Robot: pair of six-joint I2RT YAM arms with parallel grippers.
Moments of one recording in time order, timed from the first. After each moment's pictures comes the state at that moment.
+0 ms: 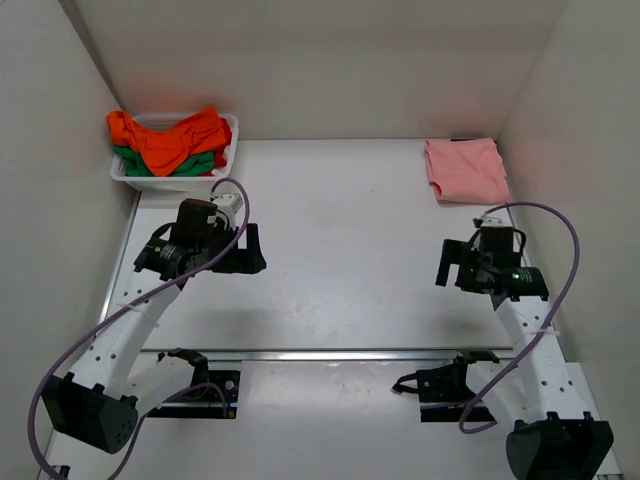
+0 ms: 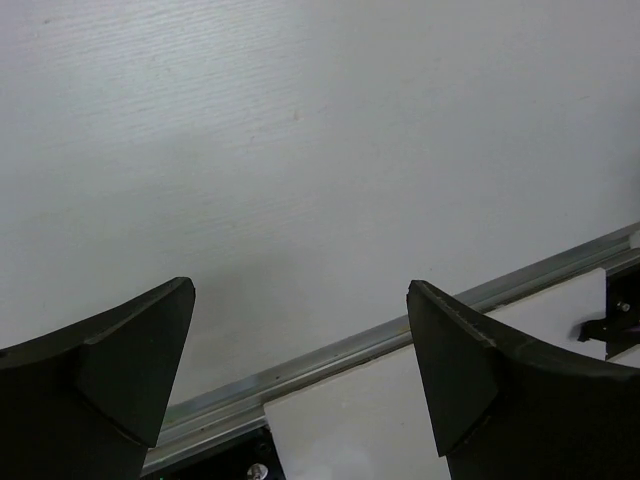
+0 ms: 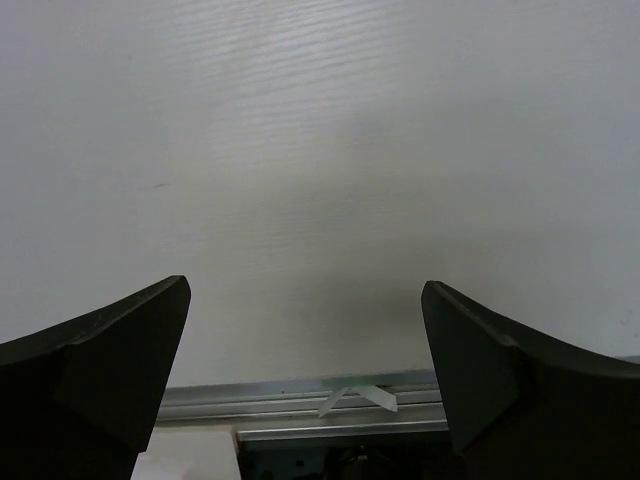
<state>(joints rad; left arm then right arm) -0.34 1.00 1.01 -0.83 0.19 -0.27 -0.03 0.82 0.78 -0.86 0.00 0.17</state>
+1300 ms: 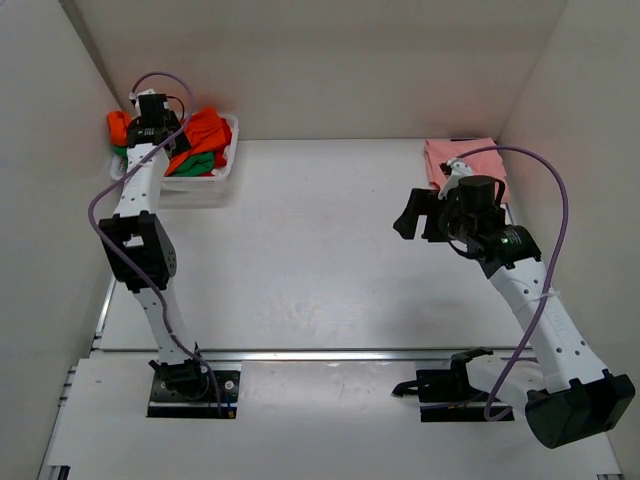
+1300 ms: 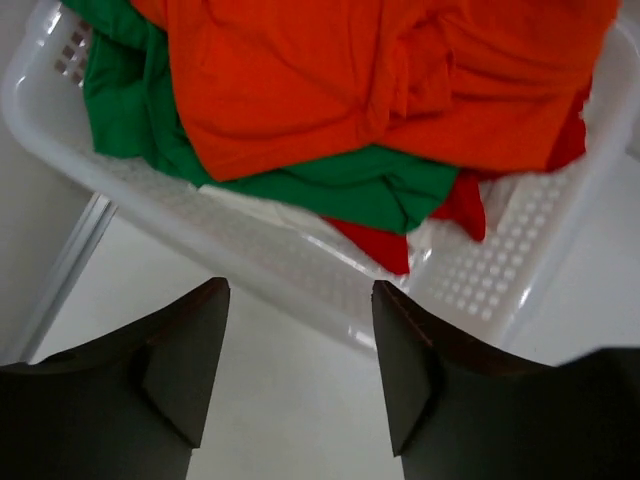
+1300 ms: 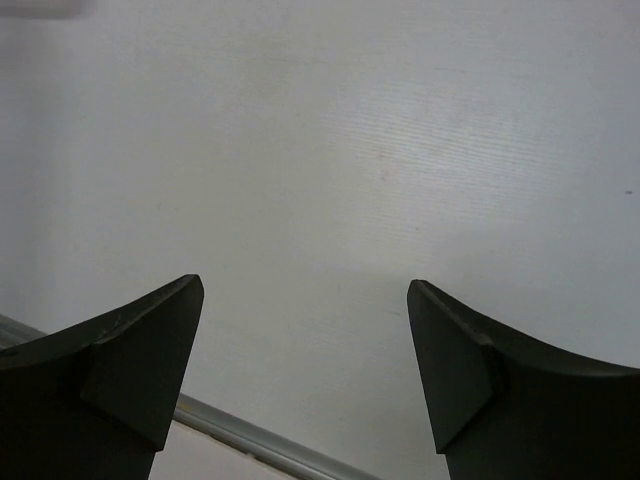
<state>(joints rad) 0.10 1.99 1.95 -0.63 -0.26 -0.28 0.27 1.04 1.11 -0.68 -0.18 0.29</state>
